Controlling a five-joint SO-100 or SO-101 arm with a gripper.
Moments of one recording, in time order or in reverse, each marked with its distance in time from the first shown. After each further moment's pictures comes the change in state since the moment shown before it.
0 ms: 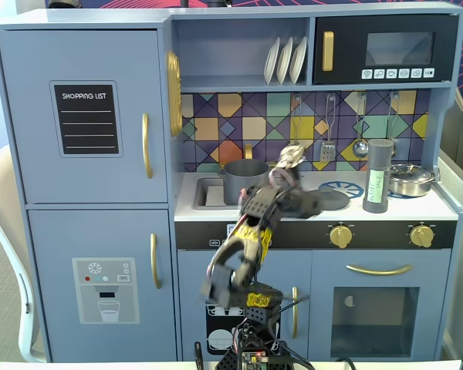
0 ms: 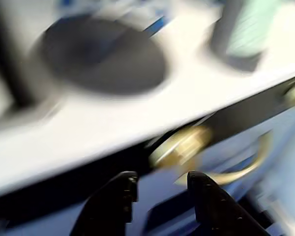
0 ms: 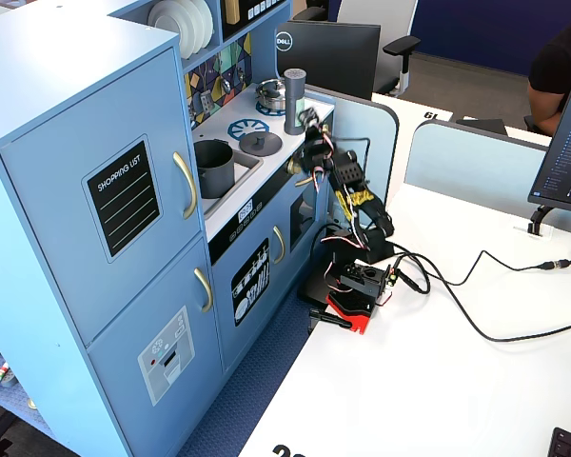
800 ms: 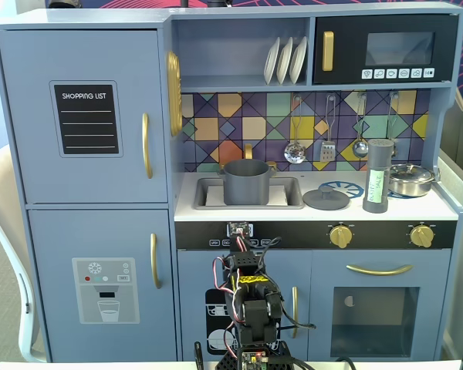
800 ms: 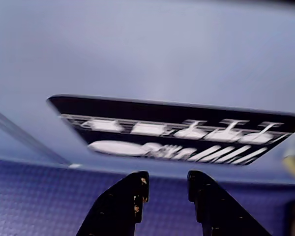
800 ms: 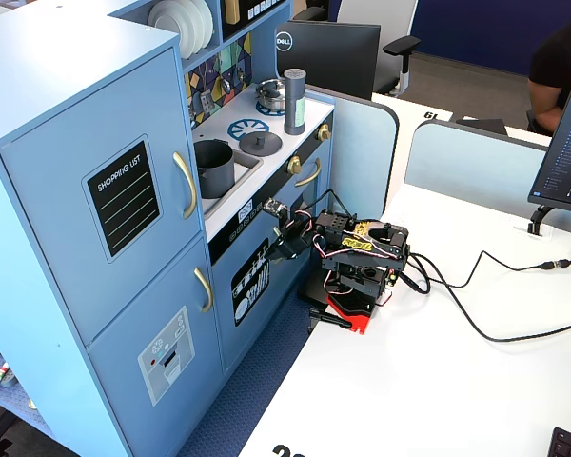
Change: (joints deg) arm -39.1 18.3 51.6 -14.8 11.0
